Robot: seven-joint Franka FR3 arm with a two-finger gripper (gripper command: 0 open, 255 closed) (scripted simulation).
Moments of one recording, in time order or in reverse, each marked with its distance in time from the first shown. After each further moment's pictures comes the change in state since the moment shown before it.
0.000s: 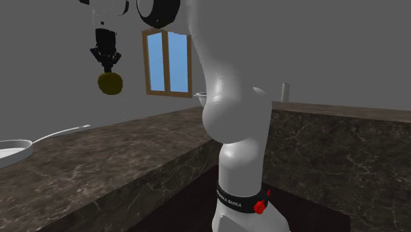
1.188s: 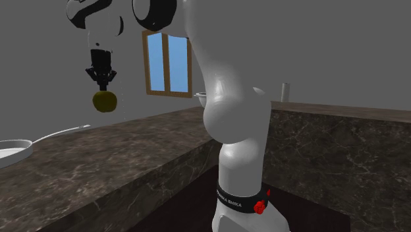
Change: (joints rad) arm 0.029 0.034 0.008 -0.160 0.001 0.195 0.014
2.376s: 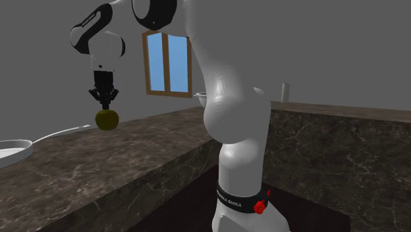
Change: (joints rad) arm 0.010 -0.006 0.002 -0.235 0.004 0.228 -0.017
